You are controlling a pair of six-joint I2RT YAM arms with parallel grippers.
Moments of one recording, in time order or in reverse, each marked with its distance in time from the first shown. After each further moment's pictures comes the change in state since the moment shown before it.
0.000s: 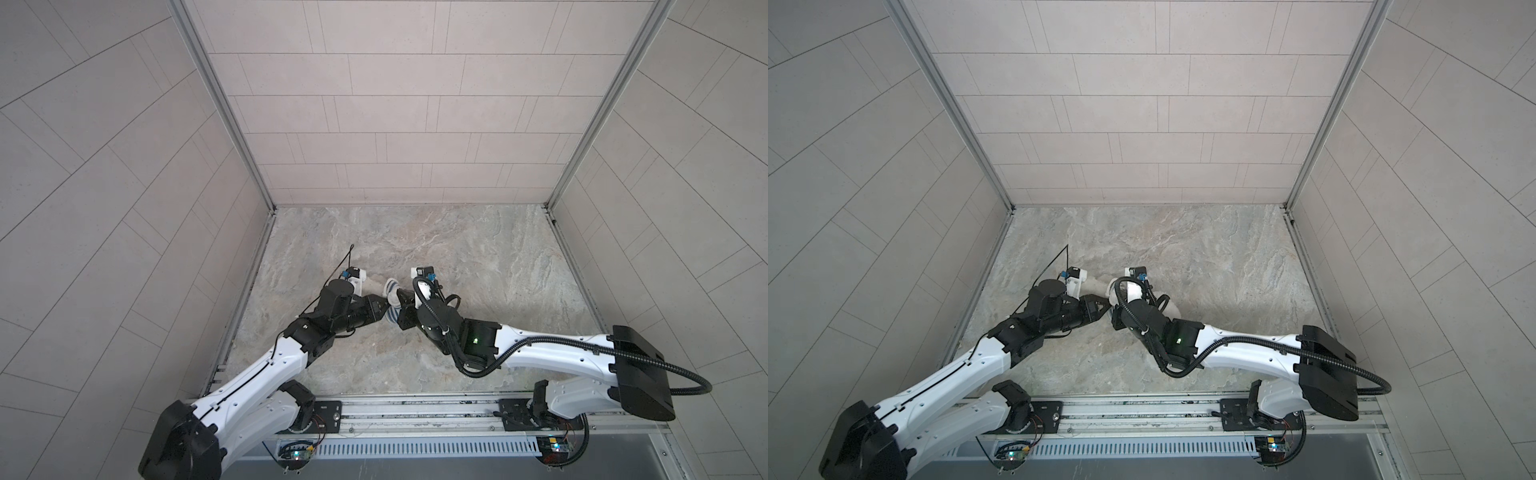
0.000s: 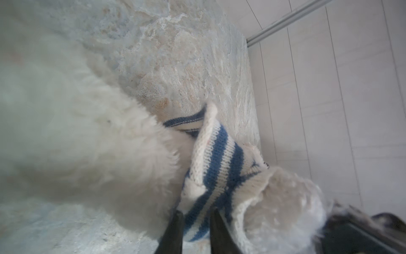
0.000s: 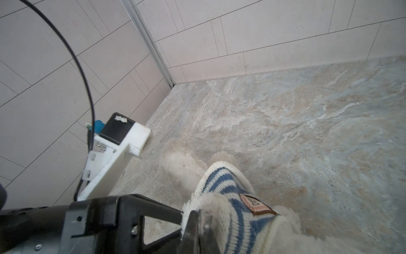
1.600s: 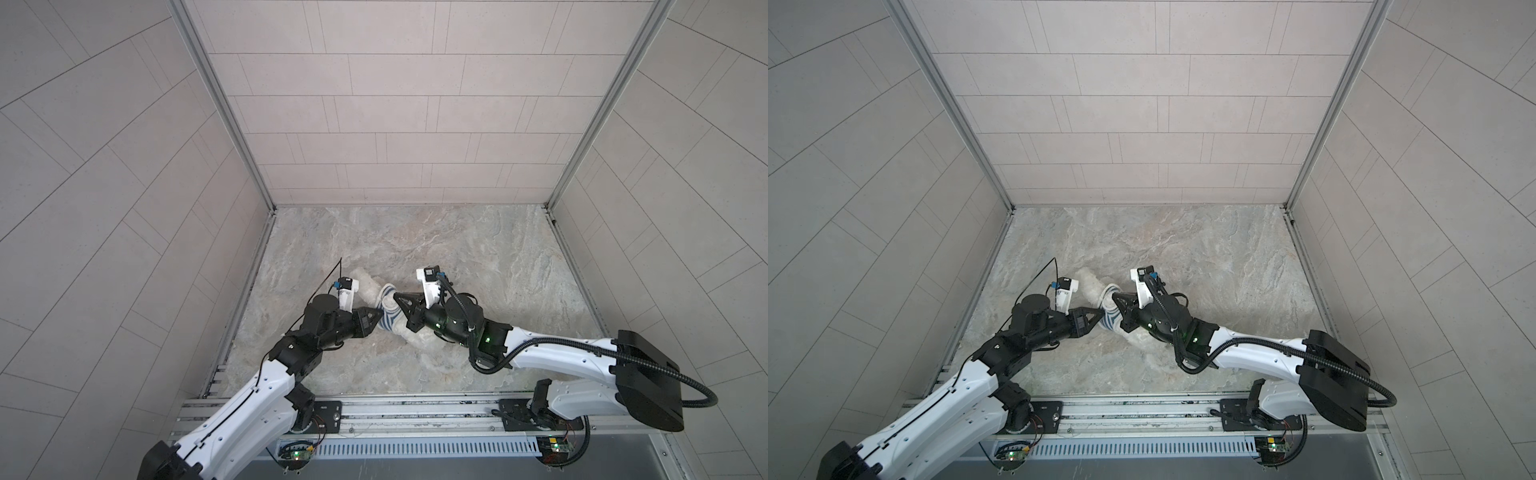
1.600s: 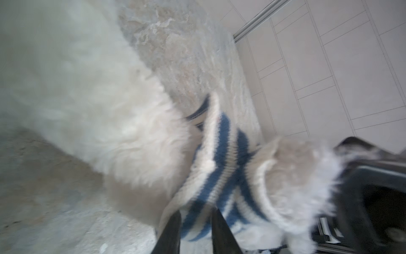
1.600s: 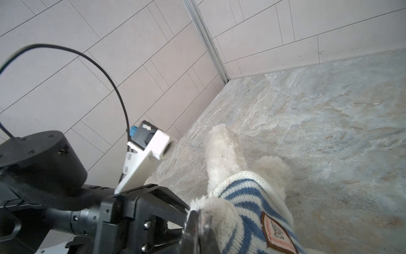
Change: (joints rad) left arm 0.051 -0.245 -0.115 -0.035 0.082 0.171; right arm -0.127 -0.069 -0.196 0.329 -0.412 -0.022
